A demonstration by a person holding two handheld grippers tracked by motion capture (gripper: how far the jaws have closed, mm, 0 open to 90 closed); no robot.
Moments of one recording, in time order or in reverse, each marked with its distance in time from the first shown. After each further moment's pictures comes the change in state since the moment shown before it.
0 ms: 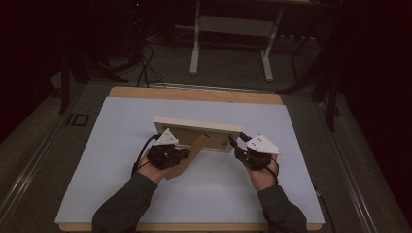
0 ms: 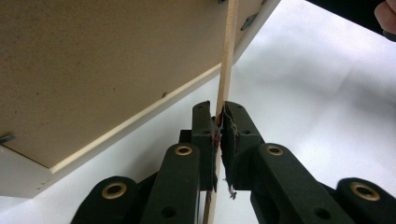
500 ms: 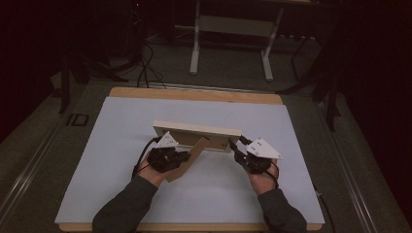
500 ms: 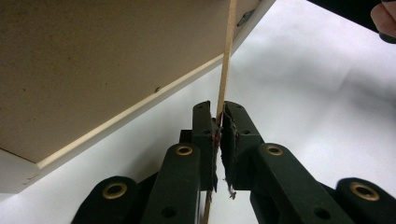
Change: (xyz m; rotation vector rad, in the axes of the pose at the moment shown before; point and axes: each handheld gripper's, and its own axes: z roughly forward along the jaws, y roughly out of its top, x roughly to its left) left arm -0.003 -0.007 0.001 -0.007 -0.015 -0.009; right arm 0.005 -0.007 -0.005 -0.005 0.004 -0.012
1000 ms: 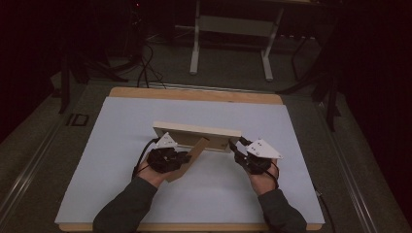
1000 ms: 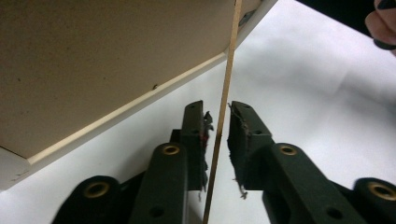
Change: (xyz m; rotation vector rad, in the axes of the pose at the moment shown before) left arm 0.003 -0.004 0.001 -0.012 -0.017 -0.027; right arm -0.002 -0.003 0.001 0.004 0.018 0.007
